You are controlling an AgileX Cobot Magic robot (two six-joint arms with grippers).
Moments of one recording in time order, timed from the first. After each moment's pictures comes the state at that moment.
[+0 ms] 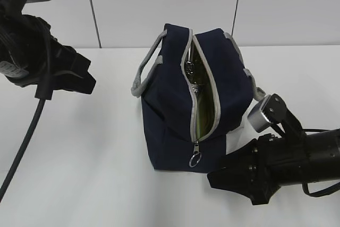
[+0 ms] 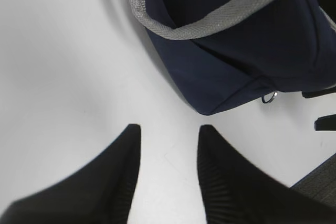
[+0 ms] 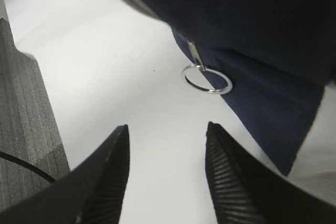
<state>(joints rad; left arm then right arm) -0.44 1.35 -1.04 -0.28 0.73 0.17 0.16 1.71 -0.52 1.74 0.86 -2.23</state>
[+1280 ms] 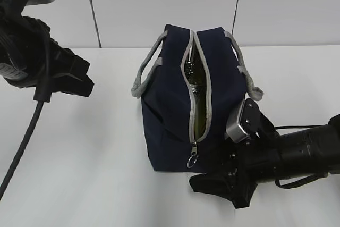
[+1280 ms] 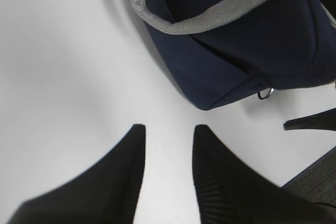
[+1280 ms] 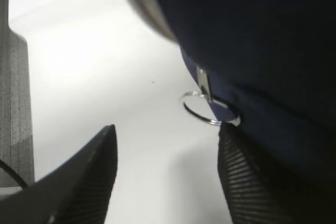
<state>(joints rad) -0.44 1.35 -1.04 -0.28 0.75 0.17 0.21 1.89 -0.61 1.81 0.90 -2.47</state>
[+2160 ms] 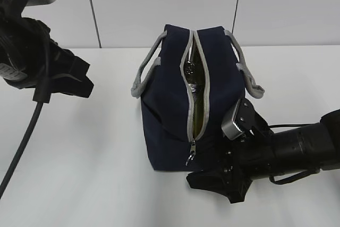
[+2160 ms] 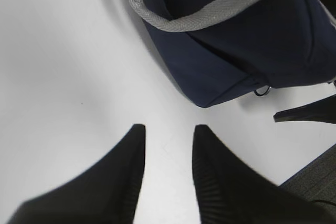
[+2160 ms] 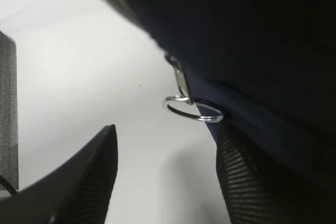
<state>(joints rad) -0.44 1.35 -1.04 -0.28 0.76 0.17 0.21 1.93 -0.66 1.81 0.90 -2.47</state>
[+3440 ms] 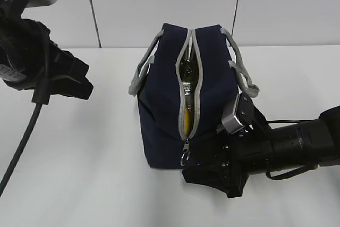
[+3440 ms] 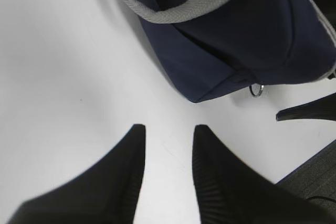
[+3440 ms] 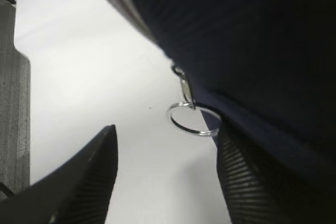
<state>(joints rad) -0.44 1.35 -1.04 -0.28 0.77 0.17 0.21 1.93 -0.67 1.81 0.96 -2.47</state>
